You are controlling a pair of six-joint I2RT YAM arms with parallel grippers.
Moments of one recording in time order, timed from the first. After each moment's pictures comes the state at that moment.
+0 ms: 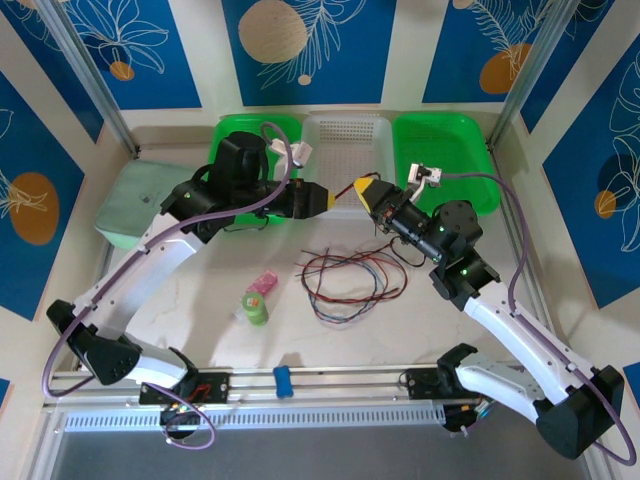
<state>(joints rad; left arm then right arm) -0.70 1.42 1.63 -0.69 0.56 -0.57 0.54 0.93 0.83 0.25 -0.29 1.31</state>
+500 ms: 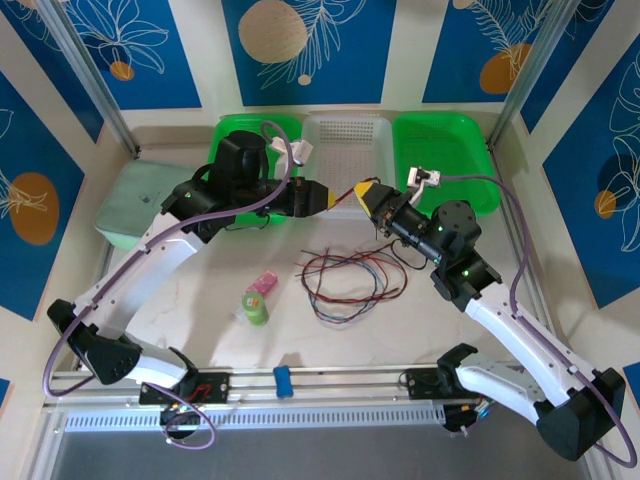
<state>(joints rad) -0.70 1.42 1.63 -0.67 0.56 -0.57 0.53 0.92 0.83 0.18 -0.29 1.31</state>
